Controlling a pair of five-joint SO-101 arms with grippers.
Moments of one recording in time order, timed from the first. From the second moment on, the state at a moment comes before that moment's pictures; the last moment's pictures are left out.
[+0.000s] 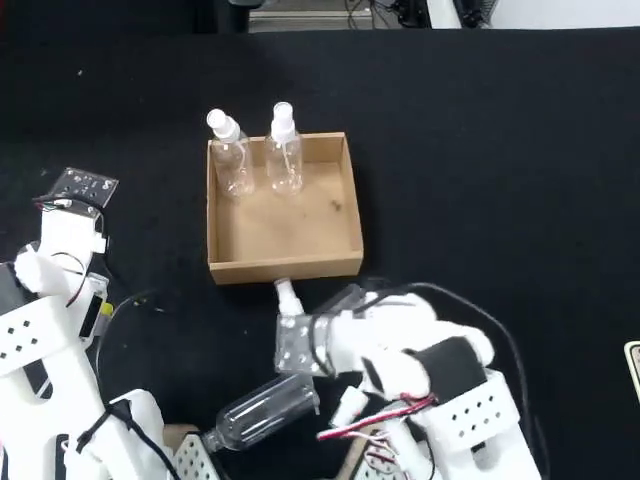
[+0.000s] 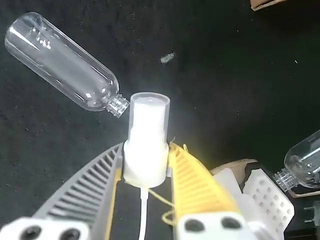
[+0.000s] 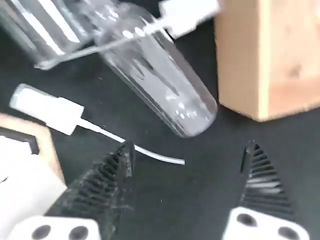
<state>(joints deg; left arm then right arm) -31.8 -47.5 29.8 99.9 -43.6 -25.4 -70.2 61.8 89.0 63.3</state>
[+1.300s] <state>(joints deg) -35.5 -47.5 29.8 100.3 -44.0 -37.5 -49.3 63.5 77.2 70.5</state>
